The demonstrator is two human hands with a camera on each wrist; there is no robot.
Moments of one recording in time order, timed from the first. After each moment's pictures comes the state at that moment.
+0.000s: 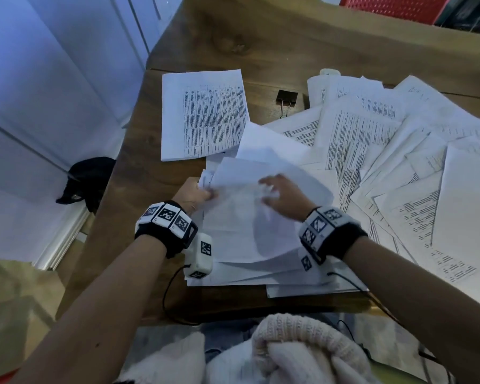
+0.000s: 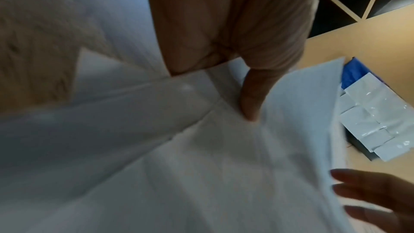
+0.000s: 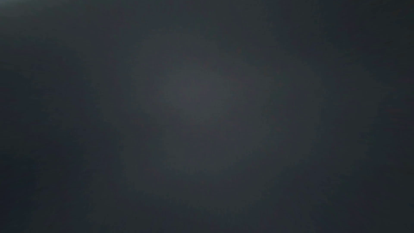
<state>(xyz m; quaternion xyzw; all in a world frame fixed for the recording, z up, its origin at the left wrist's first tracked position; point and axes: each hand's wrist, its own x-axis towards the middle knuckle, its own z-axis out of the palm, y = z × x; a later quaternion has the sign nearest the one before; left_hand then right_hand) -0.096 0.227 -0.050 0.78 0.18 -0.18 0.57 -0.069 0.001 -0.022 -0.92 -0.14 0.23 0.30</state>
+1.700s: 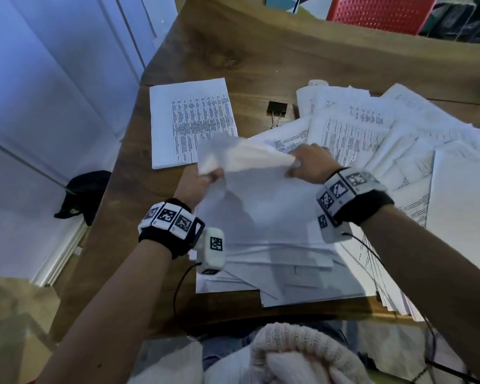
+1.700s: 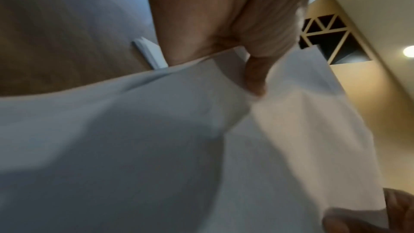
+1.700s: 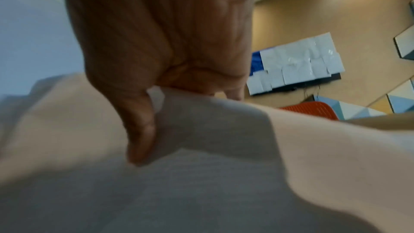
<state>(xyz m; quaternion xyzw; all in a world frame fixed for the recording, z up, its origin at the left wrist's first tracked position) -0.078 0.190 0.002 0.72 0.18 -0.05 0.67 -0.017 -0.031 0.056 -0.97 -0.13 0.18 0.10</state>
